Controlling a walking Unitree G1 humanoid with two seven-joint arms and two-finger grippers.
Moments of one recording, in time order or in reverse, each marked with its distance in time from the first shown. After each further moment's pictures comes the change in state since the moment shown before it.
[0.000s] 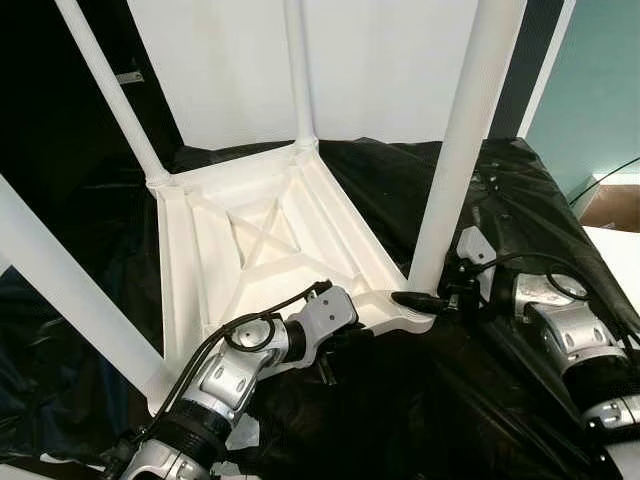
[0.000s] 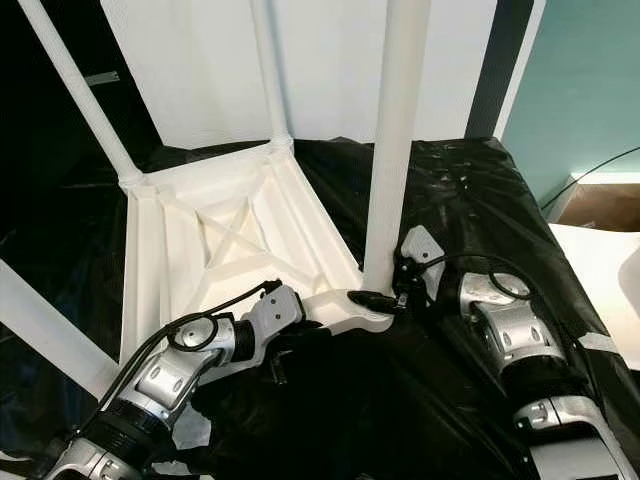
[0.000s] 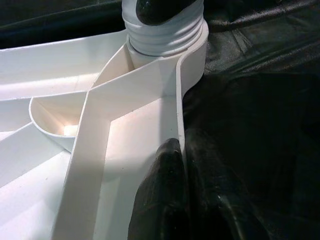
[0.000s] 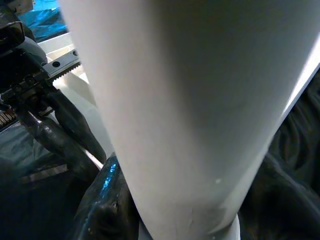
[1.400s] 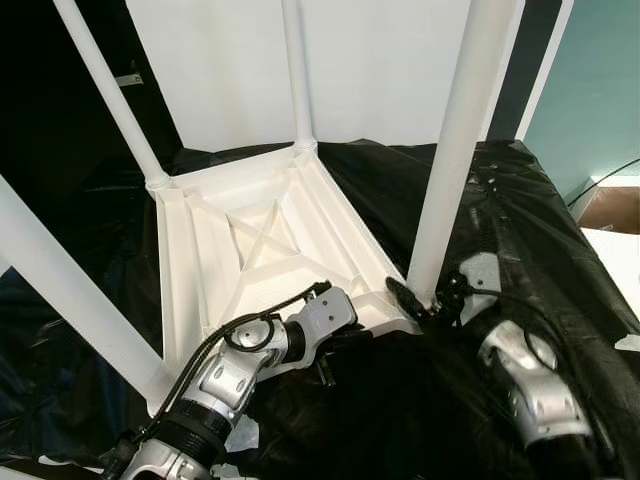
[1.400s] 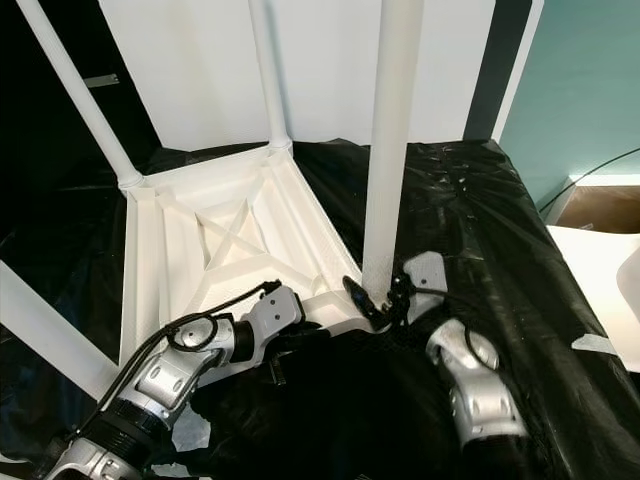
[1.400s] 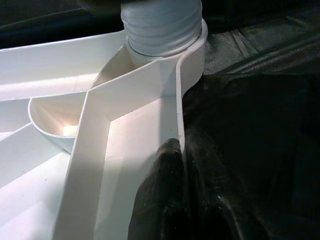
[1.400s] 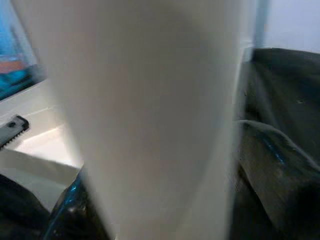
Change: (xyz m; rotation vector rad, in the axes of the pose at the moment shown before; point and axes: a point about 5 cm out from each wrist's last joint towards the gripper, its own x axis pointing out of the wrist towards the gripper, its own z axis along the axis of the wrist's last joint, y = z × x) left arm 0.002 0.000 0.000 -0.003 0.002 -0.010; right arm 0.004 0.023 0.002 0.115 -0.175 -0.393
